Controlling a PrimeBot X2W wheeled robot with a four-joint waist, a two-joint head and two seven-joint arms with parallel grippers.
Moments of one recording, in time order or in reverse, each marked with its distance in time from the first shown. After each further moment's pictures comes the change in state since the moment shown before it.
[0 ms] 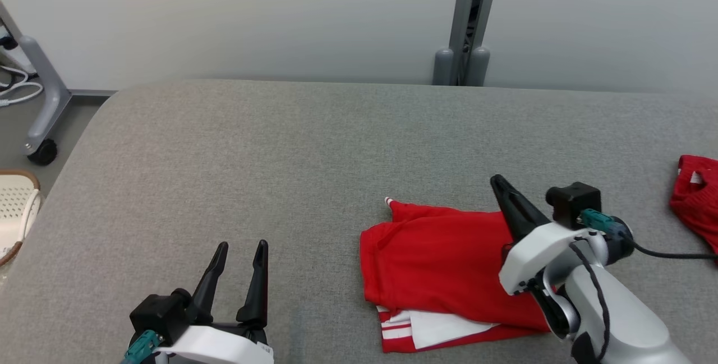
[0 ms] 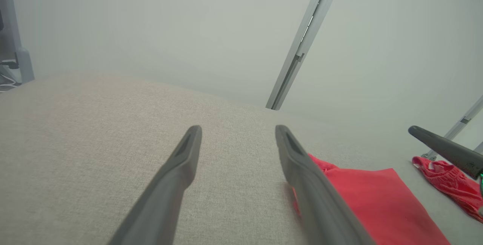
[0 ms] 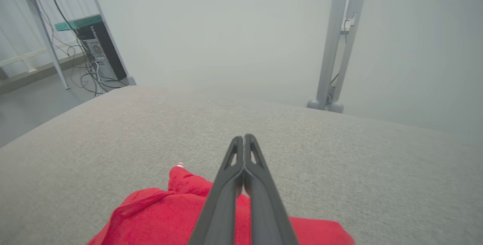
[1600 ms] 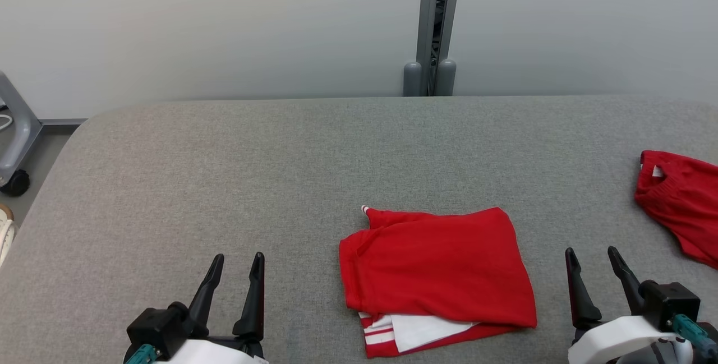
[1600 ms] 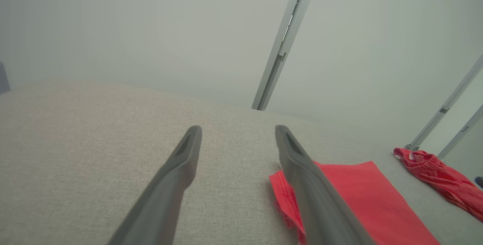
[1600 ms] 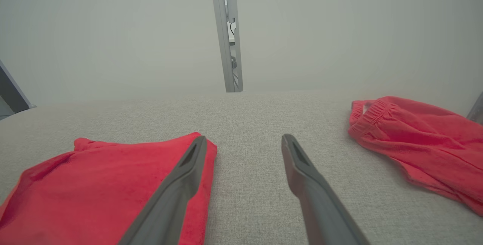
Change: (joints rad) left arm 0.045 0.000 0.023 -0.026 0.031 -0.008 0.000; right arm 0.466 0.058 -0.503 -0.361 -0.281 0.000 0.000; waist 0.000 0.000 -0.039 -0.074
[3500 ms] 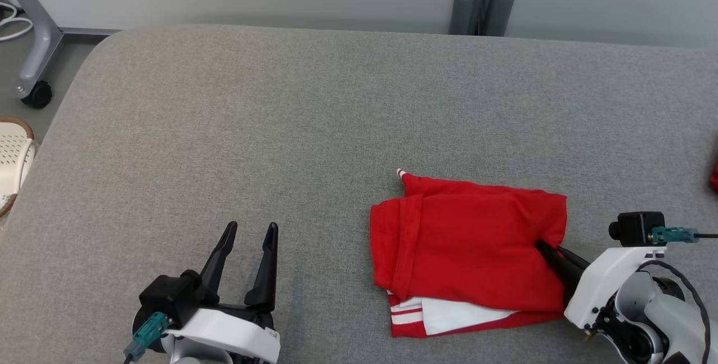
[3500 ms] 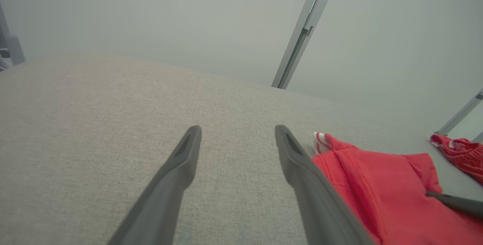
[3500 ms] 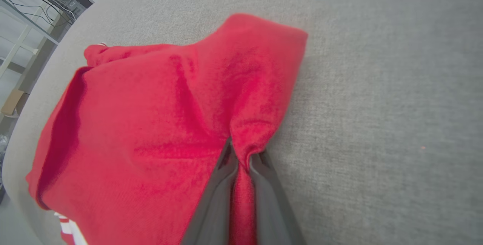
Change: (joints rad) left arm -0.097 0.000 -0.037 0.024 0.016 -0.009 0.000; right arm -0.388 -0.395 0.796 0.176 0.987 0.000 0.251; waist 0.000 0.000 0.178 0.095
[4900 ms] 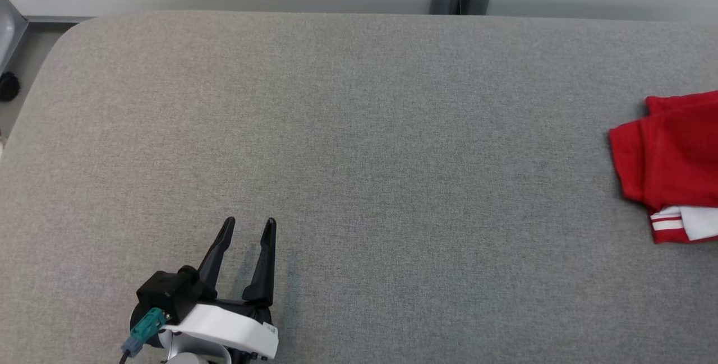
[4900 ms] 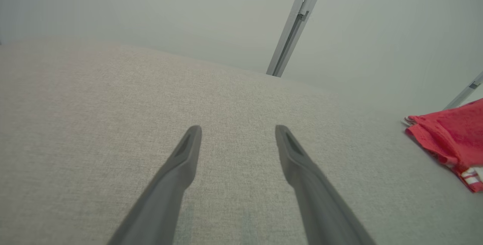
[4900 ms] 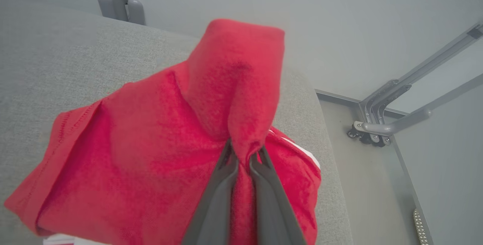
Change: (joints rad) left arm -0.006 0.000 0.004 0.001 0.002 0.000 0.000; right arm -0.373 -0.410 0.117 0.326 -0.188 0.000 -0.031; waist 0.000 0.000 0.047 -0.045
